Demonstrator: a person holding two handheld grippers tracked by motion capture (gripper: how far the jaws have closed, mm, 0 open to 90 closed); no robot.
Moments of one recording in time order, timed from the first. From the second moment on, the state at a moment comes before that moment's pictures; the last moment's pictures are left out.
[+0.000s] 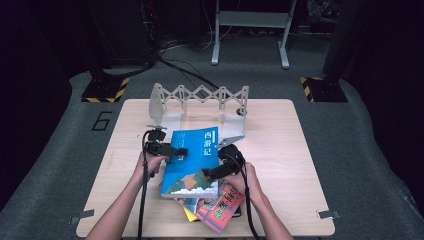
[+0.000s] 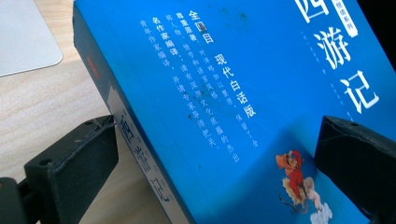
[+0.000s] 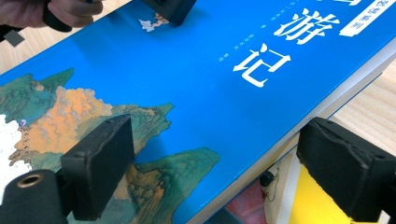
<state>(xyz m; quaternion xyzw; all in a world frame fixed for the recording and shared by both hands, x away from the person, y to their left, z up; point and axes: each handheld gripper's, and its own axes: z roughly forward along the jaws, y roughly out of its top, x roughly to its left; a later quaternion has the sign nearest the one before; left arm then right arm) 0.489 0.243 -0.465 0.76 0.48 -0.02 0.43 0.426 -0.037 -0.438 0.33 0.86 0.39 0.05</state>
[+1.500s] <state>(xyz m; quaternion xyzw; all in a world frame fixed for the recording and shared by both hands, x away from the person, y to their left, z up) 0.468 0.250 -0.397 0.77 0.45 0.03 0.45 0.421 -0.038 -0.437 0.34 0.84 0.41 0.06</state>
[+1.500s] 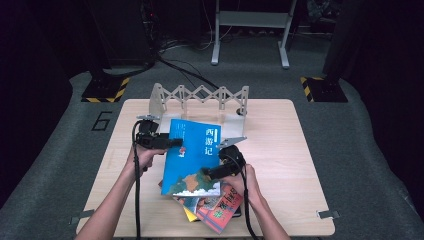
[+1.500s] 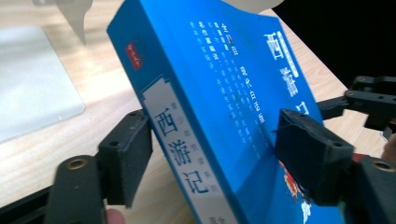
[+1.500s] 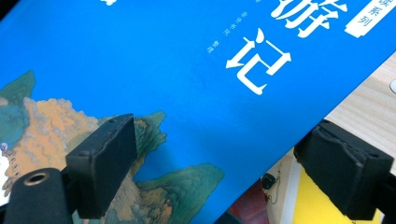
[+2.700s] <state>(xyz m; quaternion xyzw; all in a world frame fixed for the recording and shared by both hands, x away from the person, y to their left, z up) 0.473 0.239 -0.396 0.79 0.46 0.03 0.41 0.422 -0.038 -0.444 0.36 0.83 0.42 0.07</state>
